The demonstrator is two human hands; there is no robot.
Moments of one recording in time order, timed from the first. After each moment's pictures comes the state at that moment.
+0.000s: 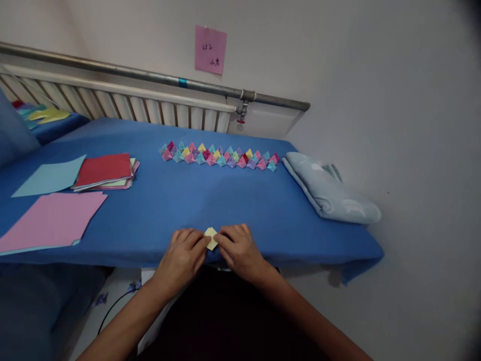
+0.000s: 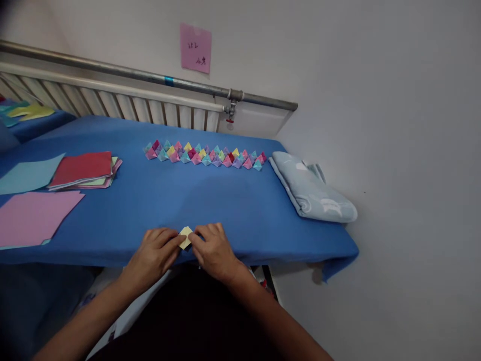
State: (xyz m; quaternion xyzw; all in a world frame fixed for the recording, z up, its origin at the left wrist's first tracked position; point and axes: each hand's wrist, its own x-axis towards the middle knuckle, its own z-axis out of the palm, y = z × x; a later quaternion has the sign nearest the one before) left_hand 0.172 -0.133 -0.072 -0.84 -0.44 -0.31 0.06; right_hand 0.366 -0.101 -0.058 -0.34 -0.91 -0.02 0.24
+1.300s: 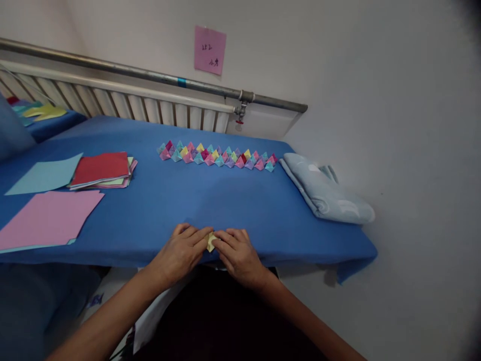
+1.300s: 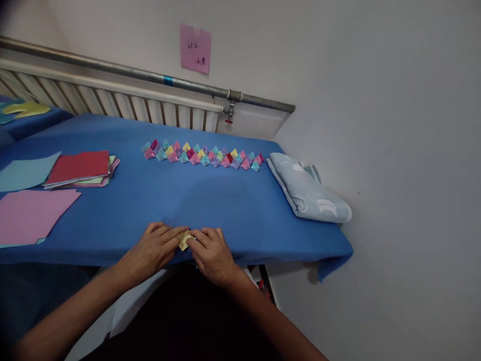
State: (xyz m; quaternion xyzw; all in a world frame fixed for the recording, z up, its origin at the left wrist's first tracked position) left_hand 0.166 -0.122 -0.061 -0.90 -0.38 -0.23 0.05; right_hand 0.375 -0.111 -0.067 -0.32 -0.92 0.01 0.23
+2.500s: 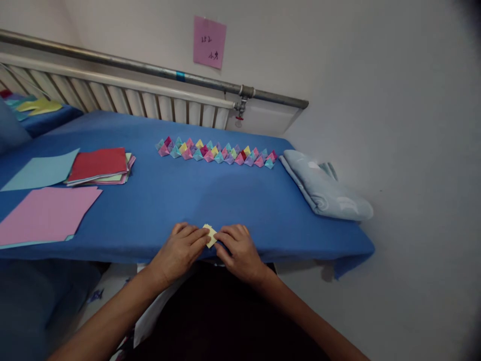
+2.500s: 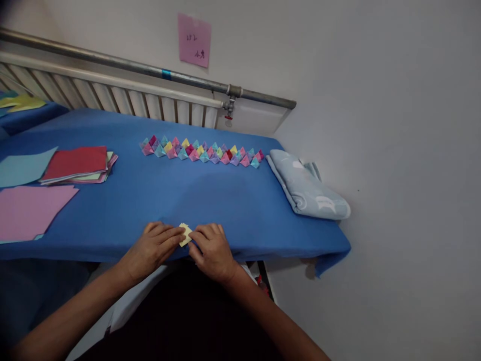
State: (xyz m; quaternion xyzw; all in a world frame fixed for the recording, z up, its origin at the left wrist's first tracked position) left_hand 0.166 -0.125 -0.070 -0.88 -0.38 -0.27 0.05; right_hand 0.368 -0.113 -0.065 -0.38 -0.87 0.07 0.30
